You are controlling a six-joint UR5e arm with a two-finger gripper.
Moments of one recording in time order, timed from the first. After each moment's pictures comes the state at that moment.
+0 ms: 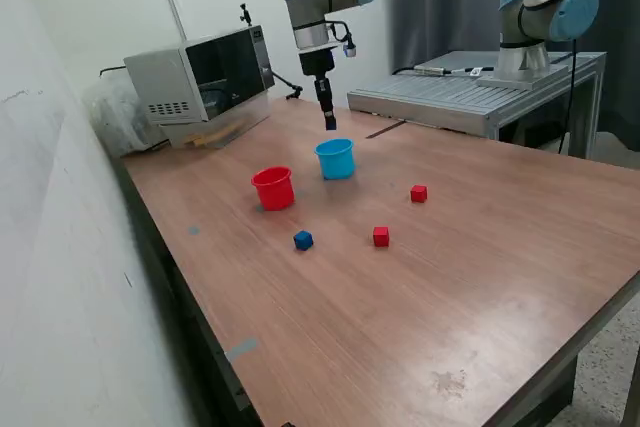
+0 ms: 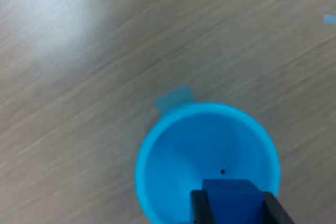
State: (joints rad) arm -0.36 -1.09 1.65 -2.12 -1.52 3.33
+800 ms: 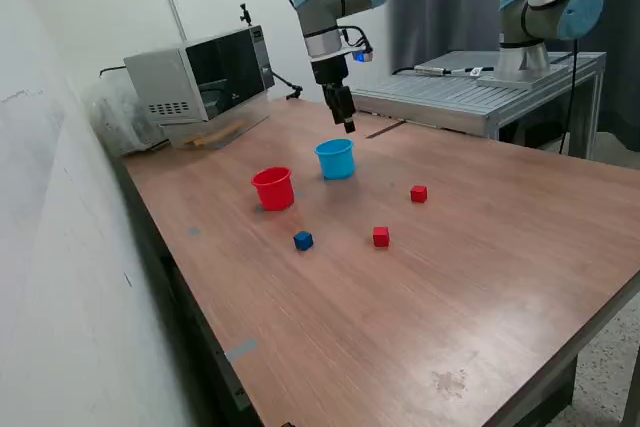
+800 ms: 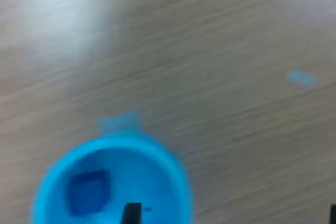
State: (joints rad) arm -0.26 -1.08 1.65 -2.10 -1.52 3.19
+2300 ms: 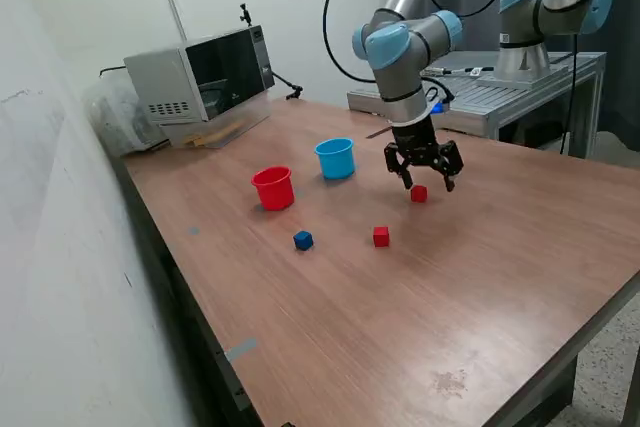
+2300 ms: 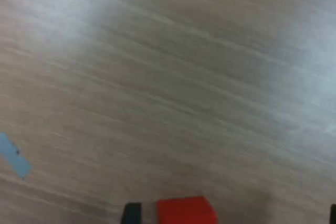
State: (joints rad) arm 0.06 -0.88 1.64 -2.17 -1.50 2.88
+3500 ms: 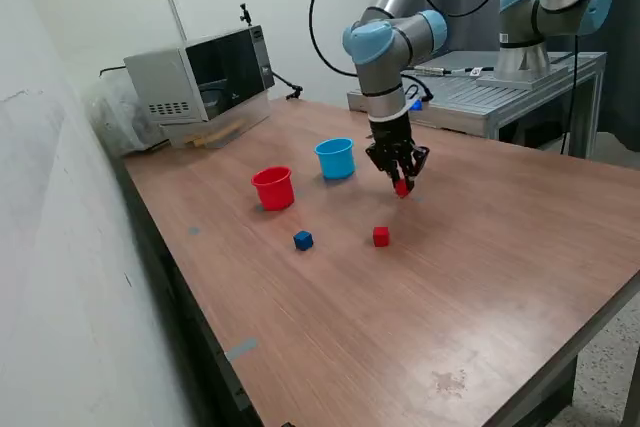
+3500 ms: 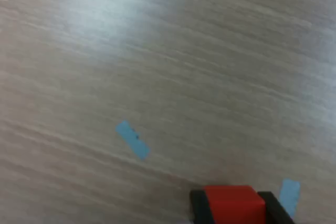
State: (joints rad) arm 0.01 -0.89 1.62 -2.18 -1.59 2.87
